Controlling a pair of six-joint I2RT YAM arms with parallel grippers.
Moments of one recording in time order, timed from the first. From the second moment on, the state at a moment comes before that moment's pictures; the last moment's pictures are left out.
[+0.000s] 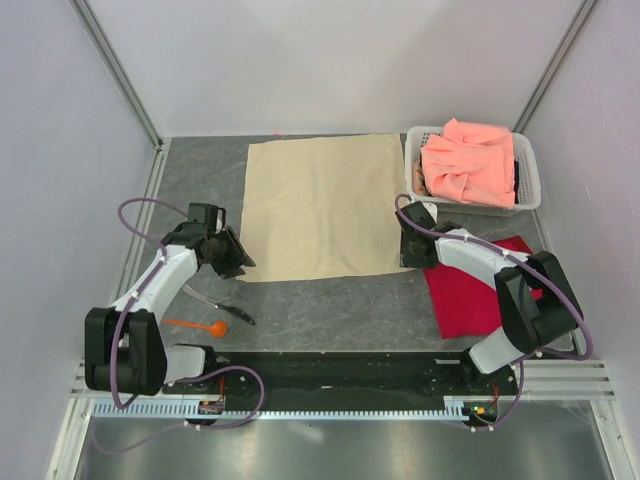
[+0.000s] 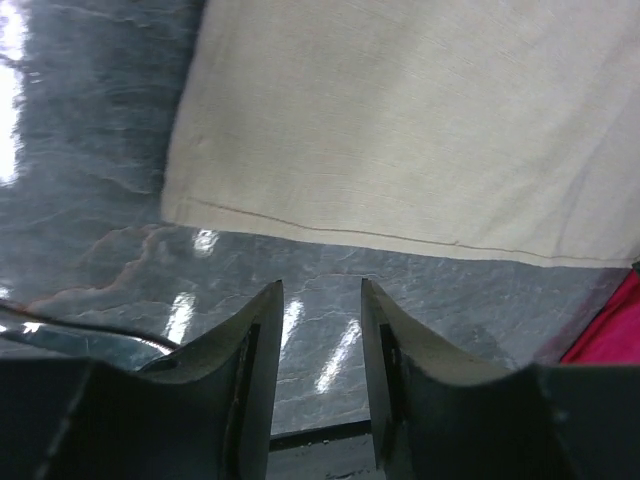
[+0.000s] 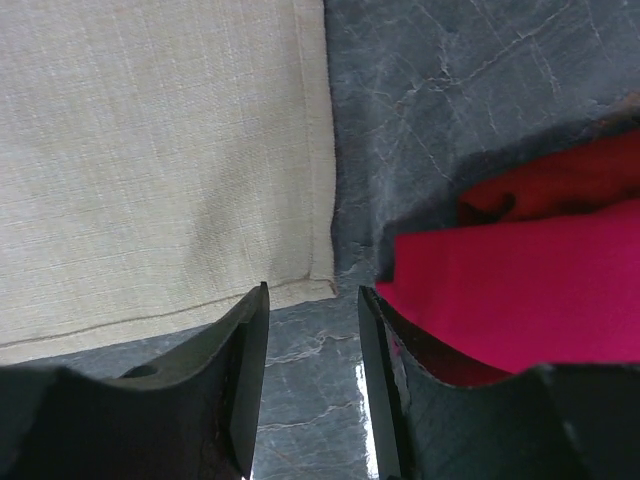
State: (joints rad) left arm -0.10 1.31 0.81 -0.60 0.20 -0.66; right arm 0.43 1.55 0.88 -0.47 0.29 0.48
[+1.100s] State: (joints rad) left arm -0.01 1.34 0.72 -0.64 0.06 -0.77; right arm 0.40 1.52 0.79 -0.34 0.23 0.49
